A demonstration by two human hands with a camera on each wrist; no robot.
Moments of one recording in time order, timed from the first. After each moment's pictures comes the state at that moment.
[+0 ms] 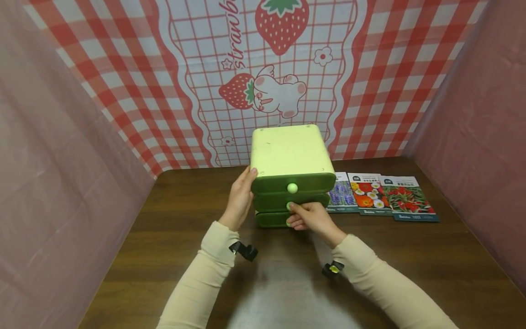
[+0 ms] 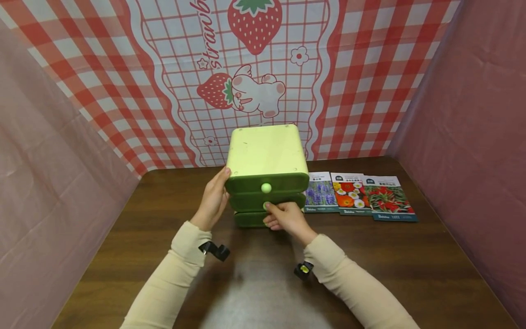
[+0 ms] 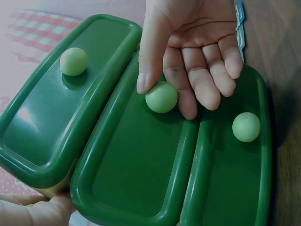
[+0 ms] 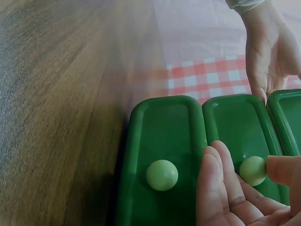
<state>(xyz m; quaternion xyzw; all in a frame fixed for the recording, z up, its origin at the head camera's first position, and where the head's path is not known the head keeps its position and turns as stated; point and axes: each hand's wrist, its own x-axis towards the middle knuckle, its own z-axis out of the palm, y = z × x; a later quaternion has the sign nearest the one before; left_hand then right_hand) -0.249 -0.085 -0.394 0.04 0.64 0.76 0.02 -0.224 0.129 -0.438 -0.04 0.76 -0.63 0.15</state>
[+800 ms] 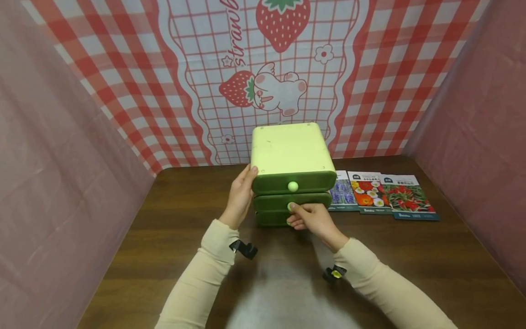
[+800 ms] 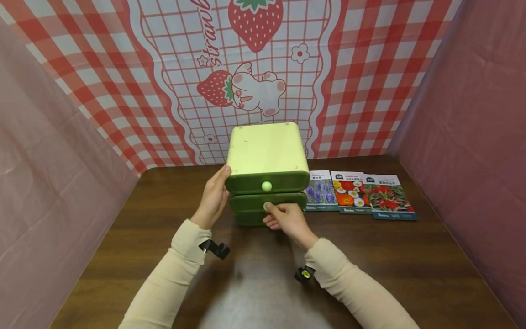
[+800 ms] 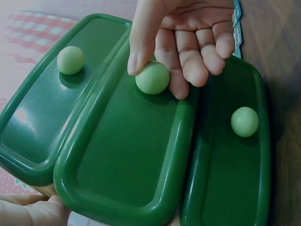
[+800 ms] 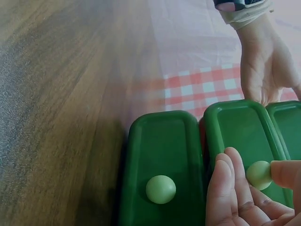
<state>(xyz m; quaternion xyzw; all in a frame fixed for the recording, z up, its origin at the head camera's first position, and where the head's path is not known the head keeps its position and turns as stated) -0.249 -0.085 -0.393 0.02 0.65 0.76 0.02 -0.214 0.125 -0.440 -0.03 0.75 -0.65 0.12</state>
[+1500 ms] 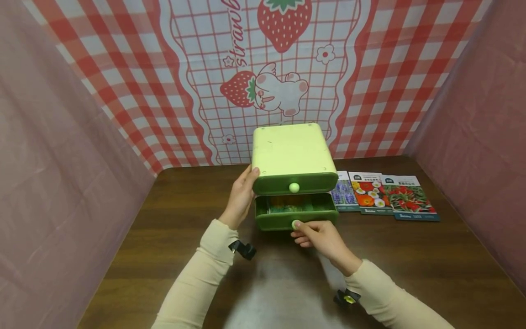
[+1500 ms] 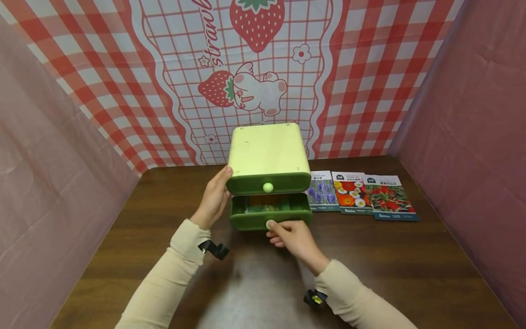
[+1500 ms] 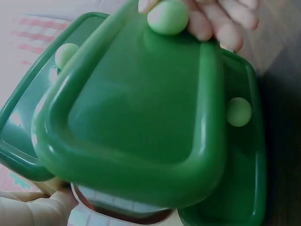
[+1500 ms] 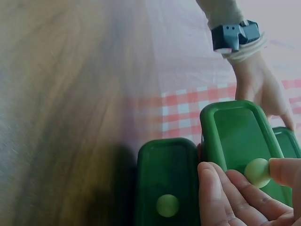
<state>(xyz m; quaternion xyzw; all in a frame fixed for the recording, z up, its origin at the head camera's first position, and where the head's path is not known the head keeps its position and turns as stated) -0.250 -0.087 -0.395 0.06 0.63 0.77 0.03 -0.170 0.131 -0.438 -0.01 0.77 -0.62 0.12</state>
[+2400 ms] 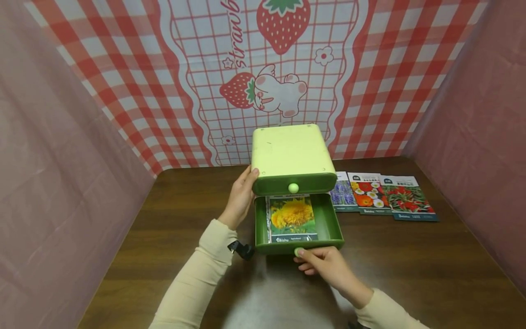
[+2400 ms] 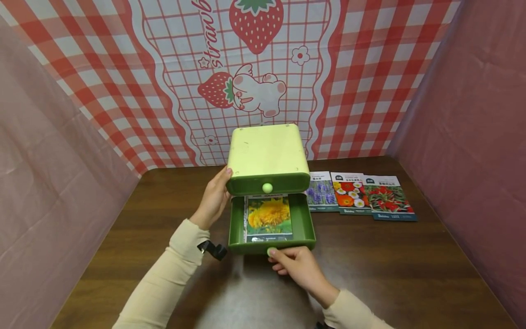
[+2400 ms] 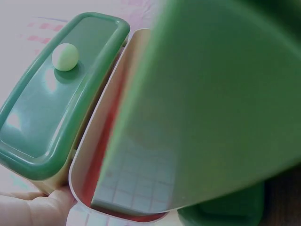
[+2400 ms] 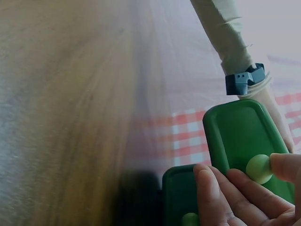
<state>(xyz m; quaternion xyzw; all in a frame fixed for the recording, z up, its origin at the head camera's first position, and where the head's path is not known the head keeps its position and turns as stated) -0.250 -0.086 -0.395 0.07 0.62 0.78 0.03 -0.121 0.140 -0.456 -0.03 0.76 -0.63 0.15</state>
